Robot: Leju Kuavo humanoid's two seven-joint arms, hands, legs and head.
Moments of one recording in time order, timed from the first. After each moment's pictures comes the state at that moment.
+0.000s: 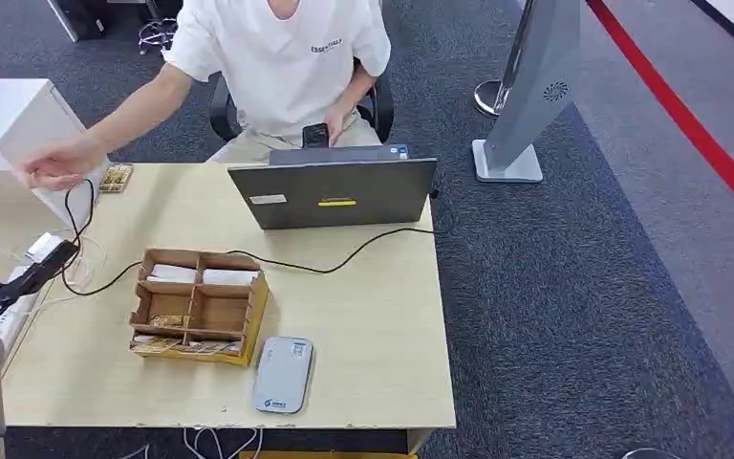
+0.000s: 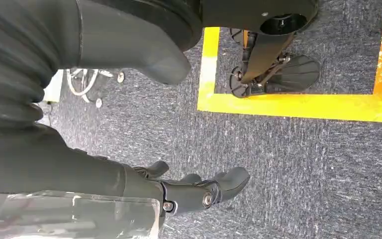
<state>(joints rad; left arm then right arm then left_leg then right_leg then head) -0.53 0.18 0.37 -1.13 -1.39 0.70 -0.34 -0.05 0.08 0.31 -0.17 -0.07 -0.30 -0.03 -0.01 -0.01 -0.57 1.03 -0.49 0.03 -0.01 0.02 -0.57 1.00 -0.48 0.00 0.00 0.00</state>
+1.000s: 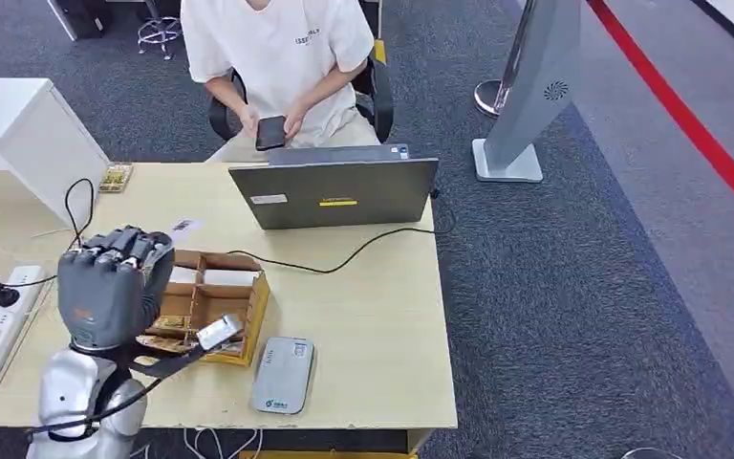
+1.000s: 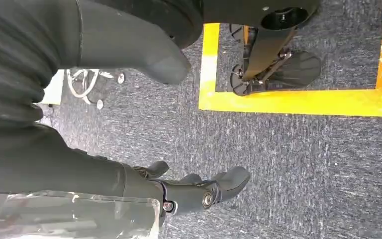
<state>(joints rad) -0.19 -0.03 -0.15 -1.64 -1.36 0.70 -0.32 -0.05 0.08 0.31 -0.17 -0.08 -0.32 -0.03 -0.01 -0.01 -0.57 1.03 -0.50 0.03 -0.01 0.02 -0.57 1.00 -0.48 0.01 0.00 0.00</state>
